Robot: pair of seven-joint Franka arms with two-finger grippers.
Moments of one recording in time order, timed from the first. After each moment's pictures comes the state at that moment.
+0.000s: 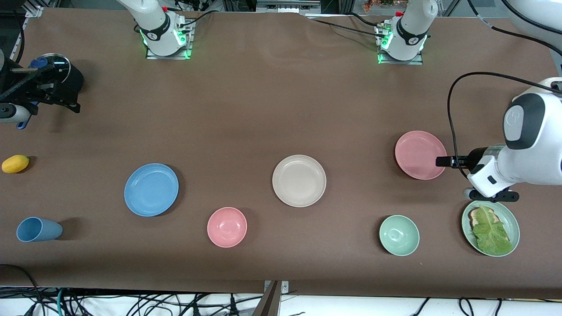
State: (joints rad) left arm 0.05 0.50 -0.02 -1.41 -0.05 1.58 0.05; right arm 0.11 0.11 -0.07 -1.41 -0.03 1.49 -0.04
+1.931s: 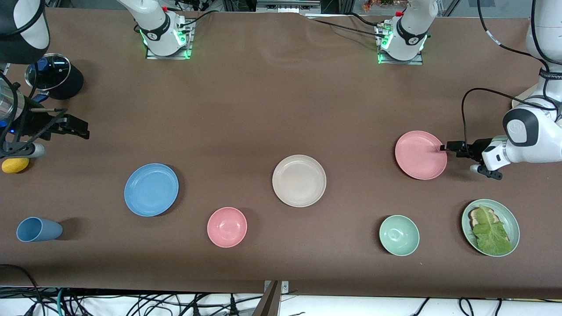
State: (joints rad) left arm 0.37 0.56 -0.02 -1.93 -0.31 2.05 0.72; right arm 0.09 0.24 -0.07 -1.42 -0.02 1.59 -0.04
